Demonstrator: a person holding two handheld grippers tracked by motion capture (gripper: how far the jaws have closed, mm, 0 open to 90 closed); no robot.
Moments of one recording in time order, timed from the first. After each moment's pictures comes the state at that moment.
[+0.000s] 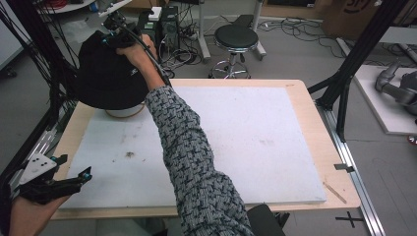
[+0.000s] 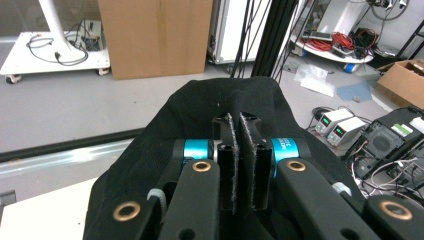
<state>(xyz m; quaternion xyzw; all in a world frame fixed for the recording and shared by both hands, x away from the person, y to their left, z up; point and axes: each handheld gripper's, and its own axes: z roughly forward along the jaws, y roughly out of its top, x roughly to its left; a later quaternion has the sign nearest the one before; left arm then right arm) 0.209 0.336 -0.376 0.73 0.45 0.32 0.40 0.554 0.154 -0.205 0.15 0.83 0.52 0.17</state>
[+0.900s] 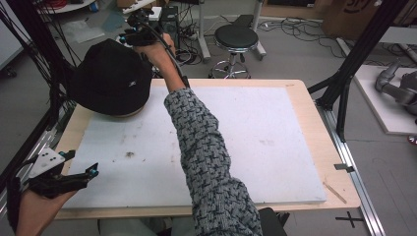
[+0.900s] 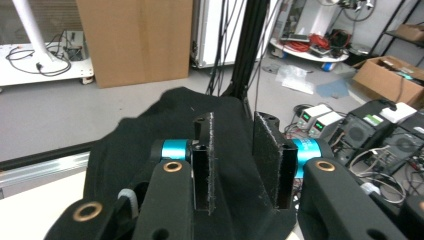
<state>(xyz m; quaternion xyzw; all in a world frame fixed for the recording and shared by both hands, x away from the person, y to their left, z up) 0.225 0.321 -0.375 0.74 0.44 0.31 0.41 0.553 0.094 -0.198 0.18 0.81 0.53 0.19</state>
